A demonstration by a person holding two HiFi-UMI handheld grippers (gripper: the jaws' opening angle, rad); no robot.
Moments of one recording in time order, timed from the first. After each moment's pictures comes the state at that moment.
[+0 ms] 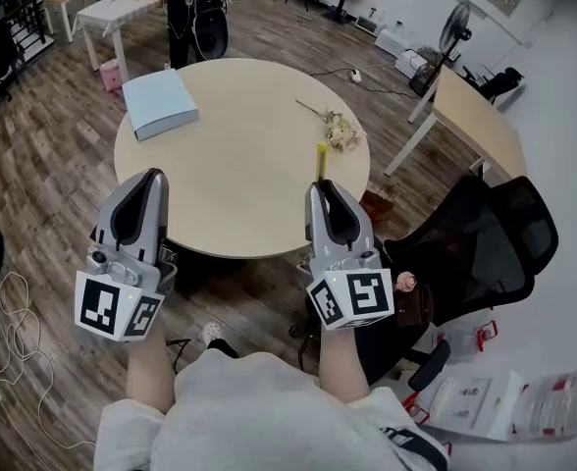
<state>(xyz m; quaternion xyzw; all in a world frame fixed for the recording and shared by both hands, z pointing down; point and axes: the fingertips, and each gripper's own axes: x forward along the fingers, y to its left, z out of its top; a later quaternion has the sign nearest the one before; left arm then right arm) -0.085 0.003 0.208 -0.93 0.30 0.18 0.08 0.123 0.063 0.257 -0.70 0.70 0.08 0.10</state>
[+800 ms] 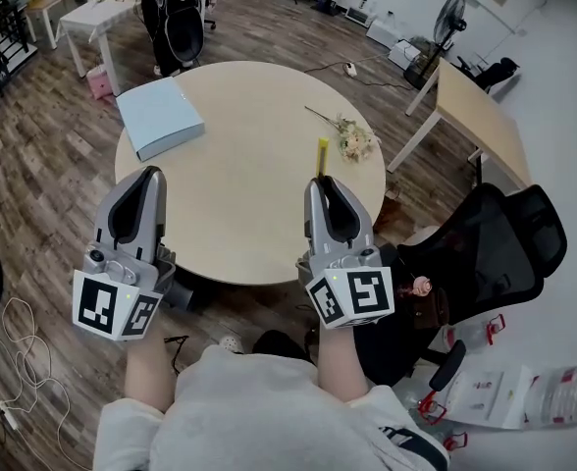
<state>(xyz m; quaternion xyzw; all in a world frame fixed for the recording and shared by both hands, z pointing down) -0.111 -0.122 0.217 -0.94 0.27 0.18 0.07 0.093 -0.049 0.263 -0.72 0.68 0.08 0.11</state>
